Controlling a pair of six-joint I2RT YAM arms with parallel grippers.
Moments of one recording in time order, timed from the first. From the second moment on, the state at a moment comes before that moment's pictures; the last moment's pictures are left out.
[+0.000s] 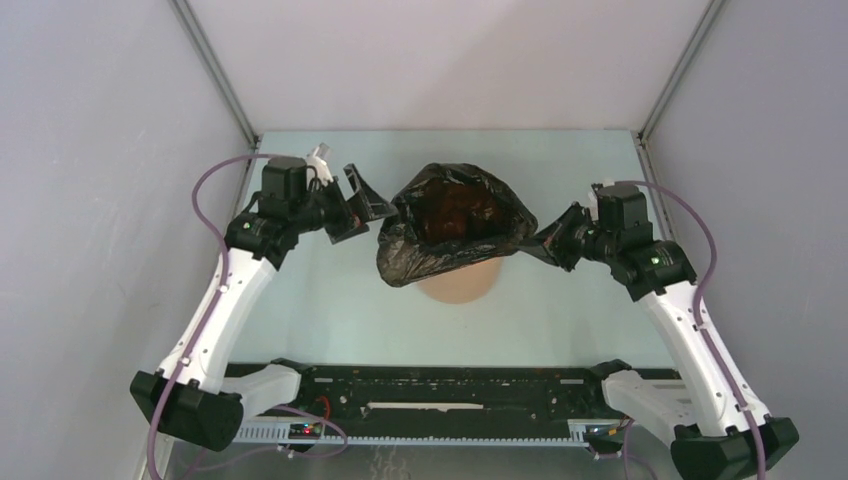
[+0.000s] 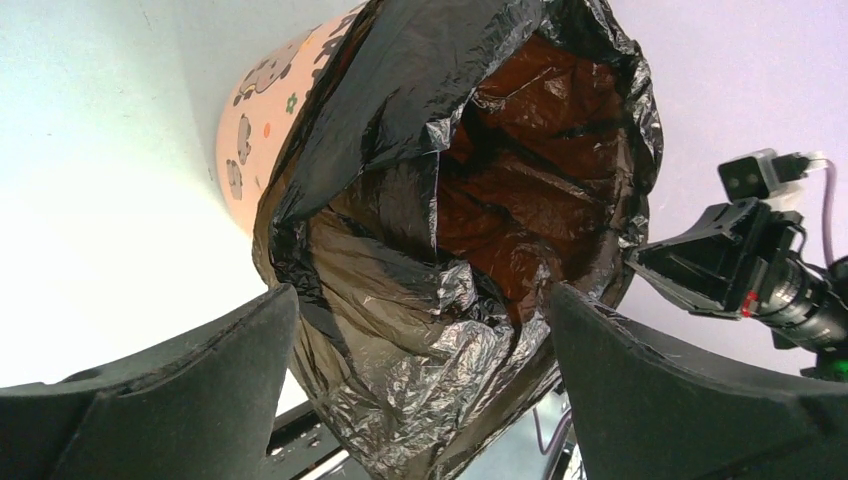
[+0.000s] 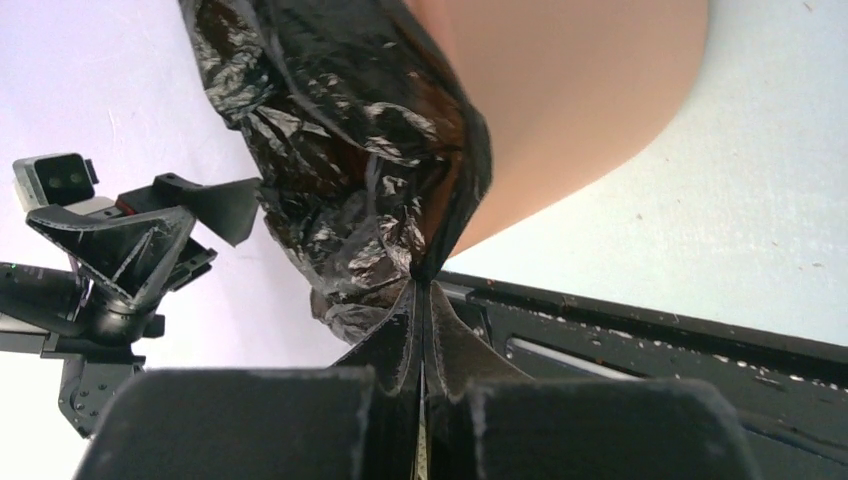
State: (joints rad) left arm -0.27 1.13 1.20 -0.67 0.46 -0.73; right arm 0.30 0.97 1.11 -0.79 -0.36 1.09
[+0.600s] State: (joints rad) left arm -0.26 1.11 1.05 -0.50 0.55 -0.83; right arm 0.13 1.25 0.93 -0.64 -0.59 0.76
